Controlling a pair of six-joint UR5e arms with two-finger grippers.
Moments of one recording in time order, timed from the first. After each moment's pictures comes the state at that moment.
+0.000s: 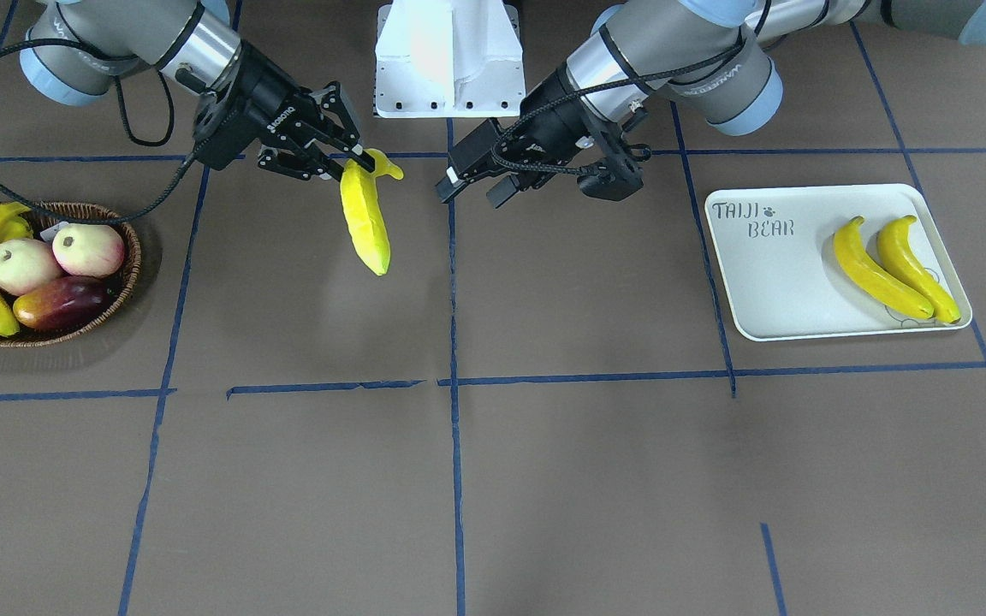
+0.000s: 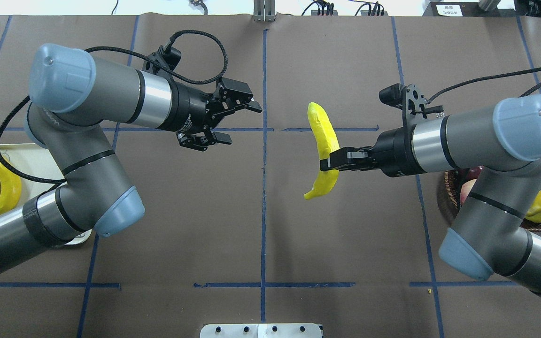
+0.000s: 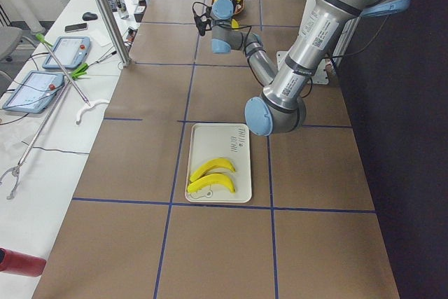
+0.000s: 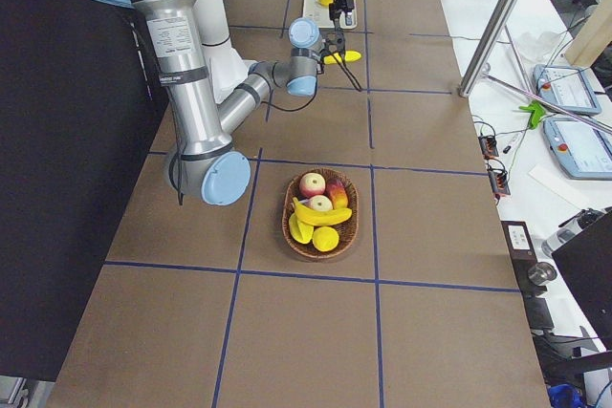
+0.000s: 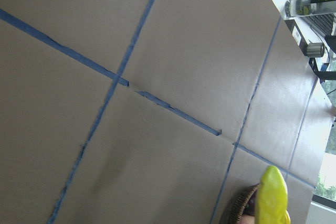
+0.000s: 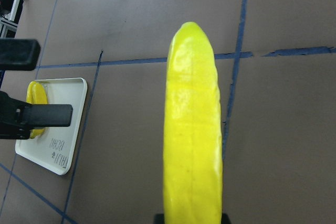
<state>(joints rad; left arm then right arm) -0.67 -2.19 -1.73 -2.36 -2.02 -1.97 0.60 -1.25 1.94 -0.77 1.99 1.32</state>
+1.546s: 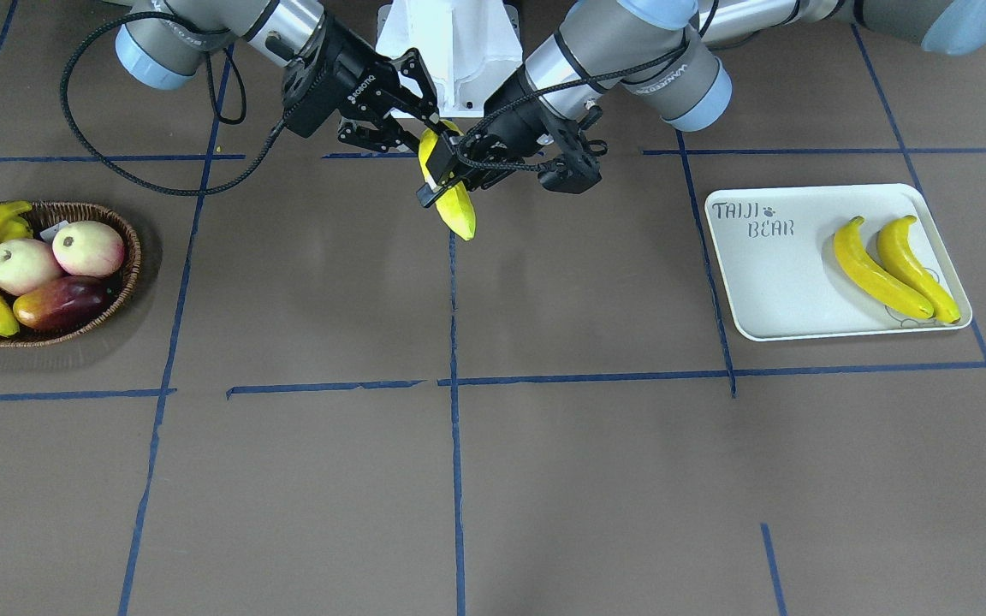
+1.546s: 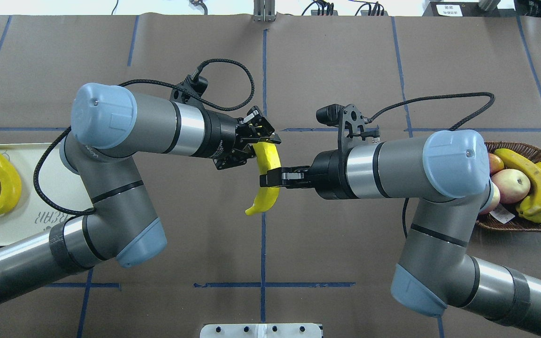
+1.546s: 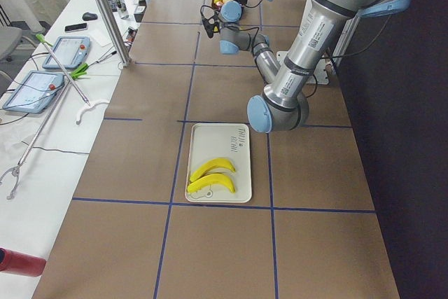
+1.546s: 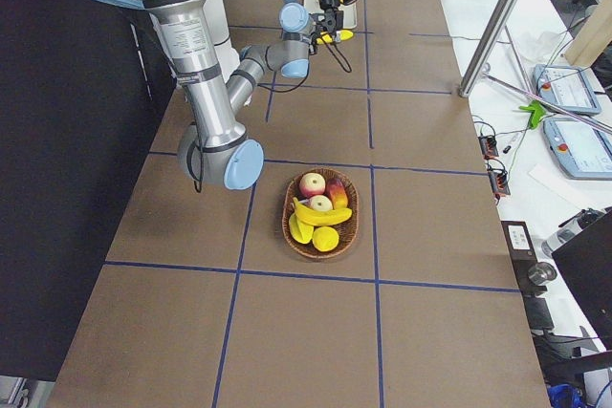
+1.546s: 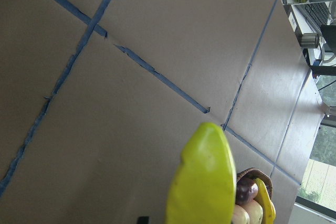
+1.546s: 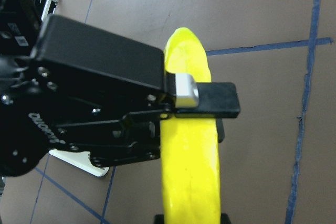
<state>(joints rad) -0.58 -2.20 -1.71 -2.36 -1.93 -1.99 0.50 -1.15 1.93 -0.80 1.88 1.35</state>
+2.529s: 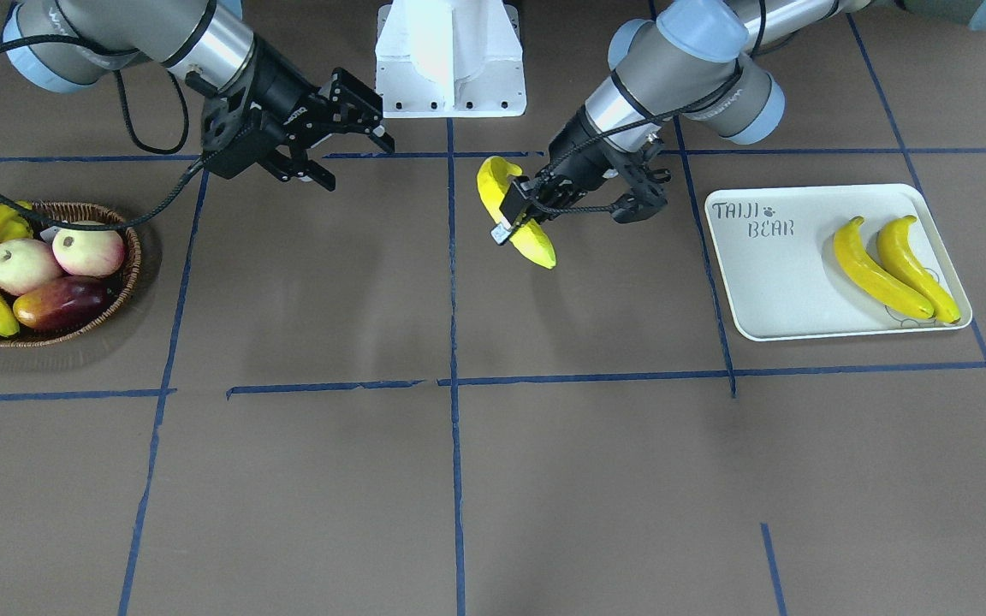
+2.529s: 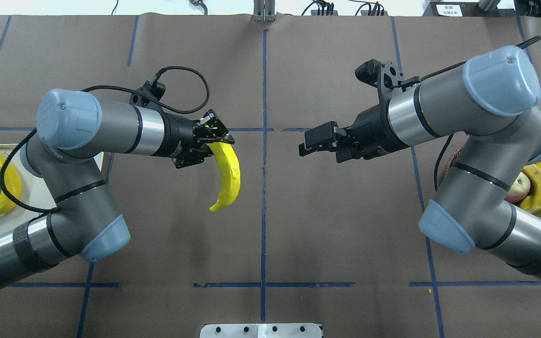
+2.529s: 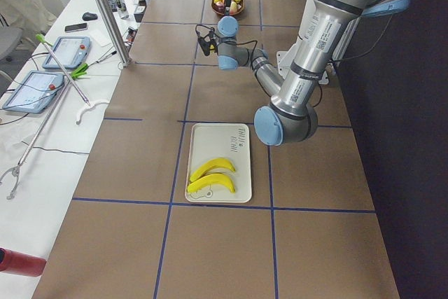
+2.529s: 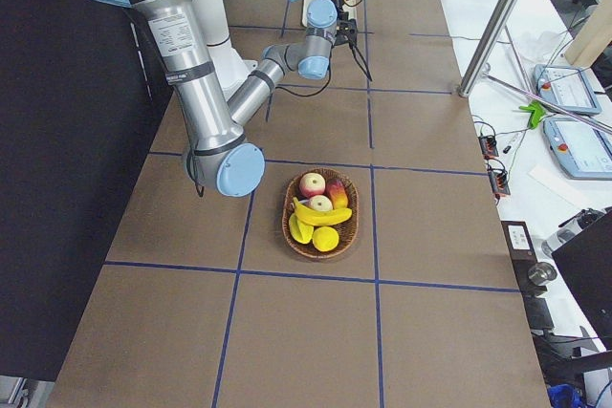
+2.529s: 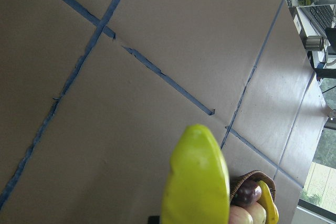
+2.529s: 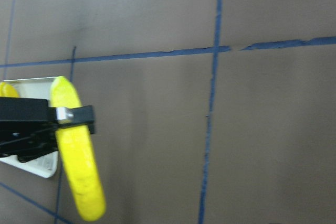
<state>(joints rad) -0.65 -2.03 -1.73 -2.35 -1.92 -1.98 0.73 -1.17 1.93 -1.08 2.20 1.29</state>
